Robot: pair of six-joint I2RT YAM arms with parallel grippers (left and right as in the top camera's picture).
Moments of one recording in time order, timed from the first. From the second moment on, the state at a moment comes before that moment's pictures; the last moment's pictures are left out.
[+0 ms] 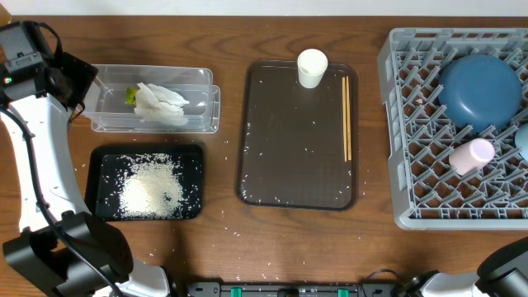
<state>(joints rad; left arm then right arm) 0.39 1.70 1.65 -0.95 -0.08 -0.73 -0.86 1.65 1.32 -0.59 -0.42 0.91</state>
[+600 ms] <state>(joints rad) 0.39 1.70 1.65 -0.95 -0.08 -0.73 -0.53 1.65 1.32 -0.53 -0.88 0.43</state>
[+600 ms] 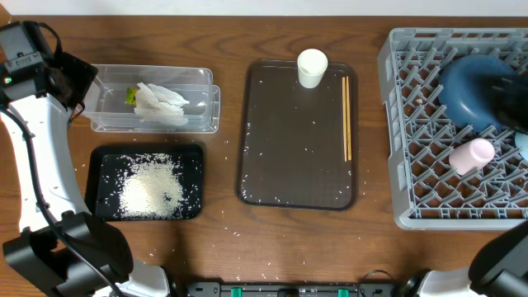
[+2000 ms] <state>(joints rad) 0.39 1.70 1.65 -0.95 -0.08 -0.73 0.43 2.44 2.49 -1.08 0.05 0.10</state>
